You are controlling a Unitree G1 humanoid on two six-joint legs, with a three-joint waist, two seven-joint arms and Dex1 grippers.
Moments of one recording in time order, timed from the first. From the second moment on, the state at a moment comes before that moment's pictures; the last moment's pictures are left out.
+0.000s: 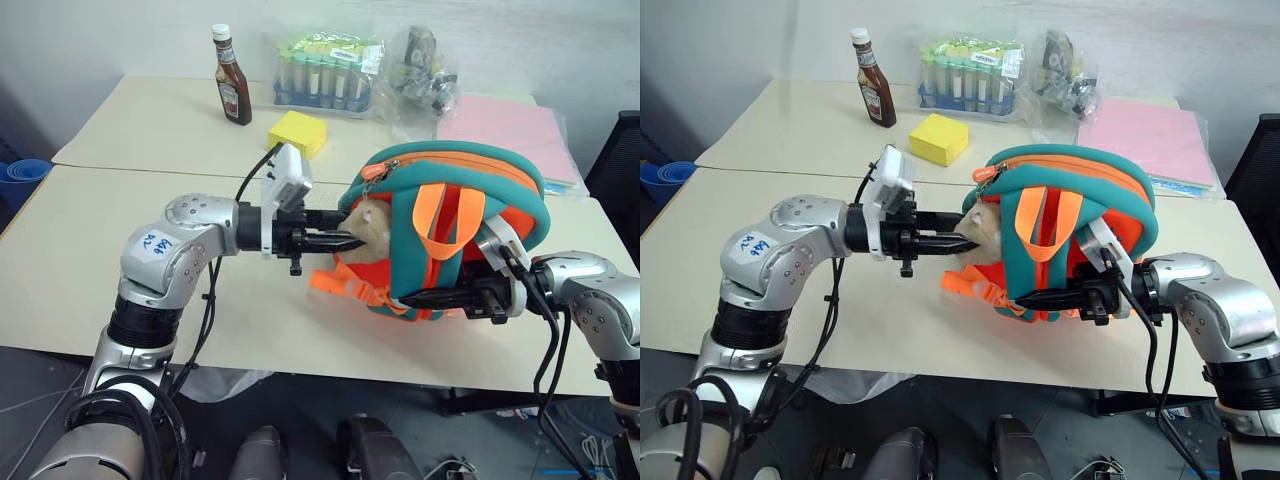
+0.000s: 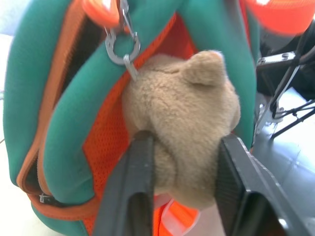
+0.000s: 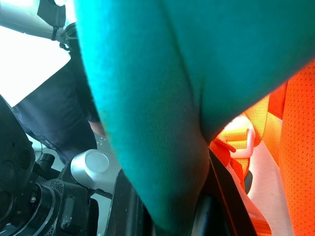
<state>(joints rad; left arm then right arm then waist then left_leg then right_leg) -0.81 0.49 -0.08 -0.17 -0.57 0.82 -0.95 -0.45 -0.86 -0.01 -0.18 0.77 0.74 1.33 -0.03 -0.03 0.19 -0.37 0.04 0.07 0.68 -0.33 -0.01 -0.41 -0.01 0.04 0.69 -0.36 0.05</state>
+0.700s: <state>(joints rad) -0.81 0.77 -0.24 0.26 -0.17 0.21 -1.17 -0.42 -0.85 -0.02 -0.17 0.77 0.74 1.32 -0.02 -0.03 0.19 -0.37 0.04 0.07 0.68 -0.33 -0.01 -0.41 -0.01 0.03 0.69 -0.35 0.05</state>
